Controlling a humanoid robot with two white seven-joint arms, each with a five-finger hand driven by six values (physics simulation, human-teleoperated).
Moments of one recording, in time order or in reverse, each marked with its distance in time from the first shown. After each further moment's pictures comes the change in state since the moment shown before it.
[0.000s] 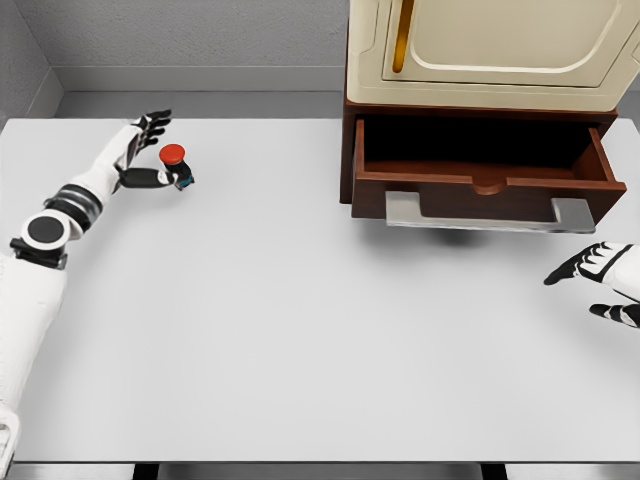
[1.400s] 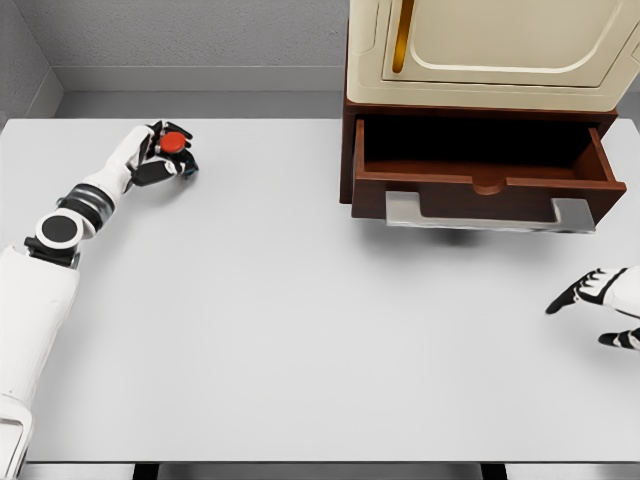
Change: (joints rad) left arm -0.011 -0.031 0.007 0.004 -0.037 -0.011 0.004; right arm 0.098 -0.250 0.074 0.003 -0.187 0.000 -0.004
